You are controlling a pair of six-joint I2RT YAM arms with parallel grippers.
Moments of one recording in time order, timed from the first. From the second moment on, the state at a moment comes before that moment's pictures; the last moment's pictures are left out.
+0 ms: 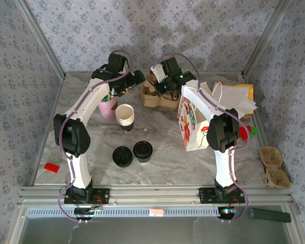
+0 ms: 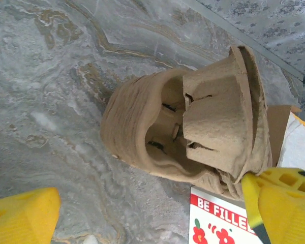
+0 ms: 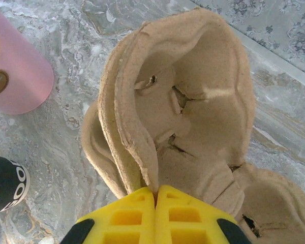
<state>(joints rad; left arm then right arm) -0.39 1.94 1.90 -0.82 0.19 -0.79 0.50 2.05 1.96 -0.71 -0.13 -0.16</state>
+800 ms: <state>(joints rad) -0.40 2.03 1.98 -0.82 0.22 -0.81 0.48 2.03 1.93 -0.67 -0.17 -0.15</state>
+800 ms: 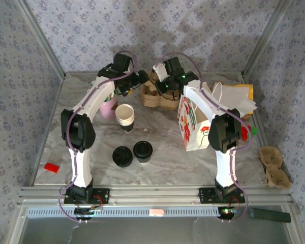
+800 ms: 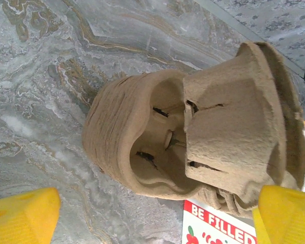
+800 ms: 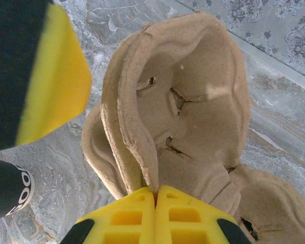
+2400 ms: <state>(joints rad) -0.40 2.03 1.93 -0.73 0.25 -0.85 0.48 2.03 1.92 -0.66 -0.18 -0.15</state>
